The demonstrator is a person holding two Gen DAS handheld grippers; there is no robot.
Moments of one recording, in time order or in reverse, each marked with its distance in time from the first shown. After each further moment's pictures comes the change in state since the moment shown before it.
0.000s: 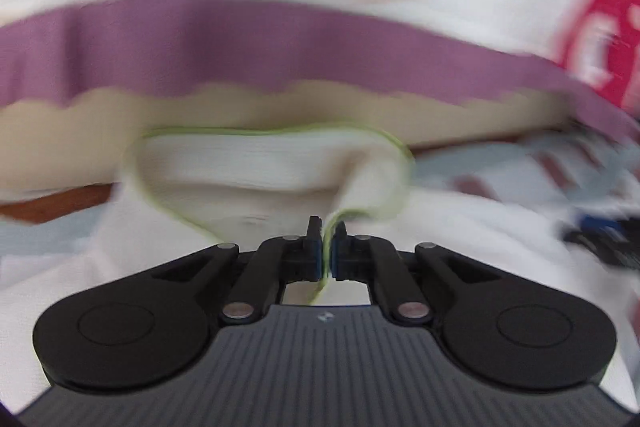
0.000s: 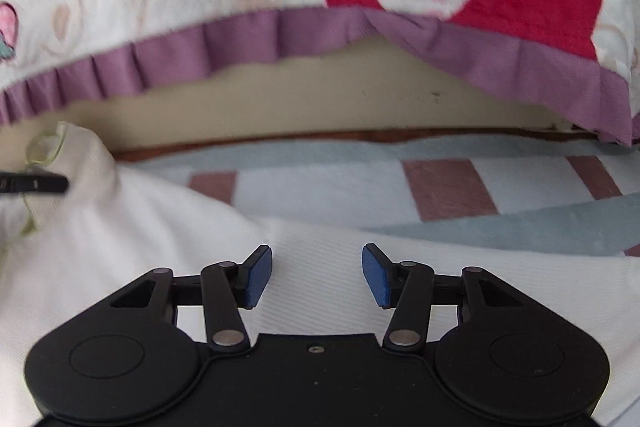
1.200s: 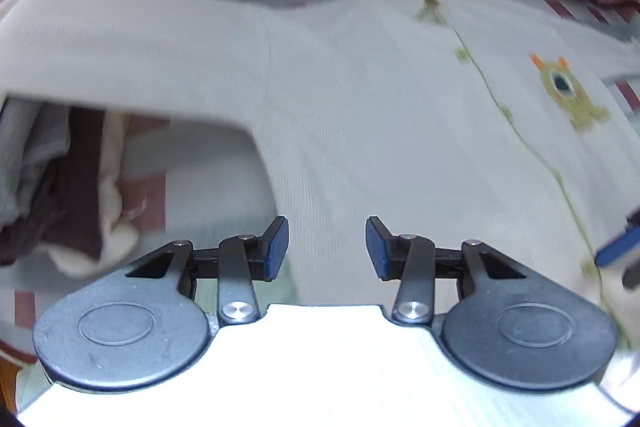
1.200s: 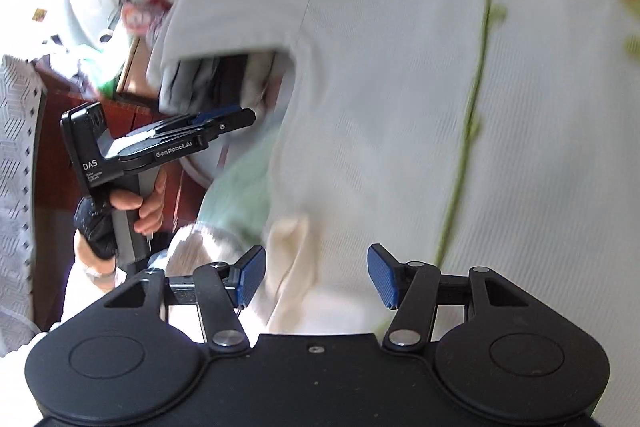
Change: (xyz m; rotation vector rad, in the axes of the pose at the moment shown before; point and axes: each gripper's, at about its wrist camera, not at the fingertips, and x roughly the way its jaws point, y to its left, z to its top) left arm -0.380 0.063 -0.207 0.061 0.299 0.243; right arm -0.201 0.193 -0.189 0.123 0.683 1.042
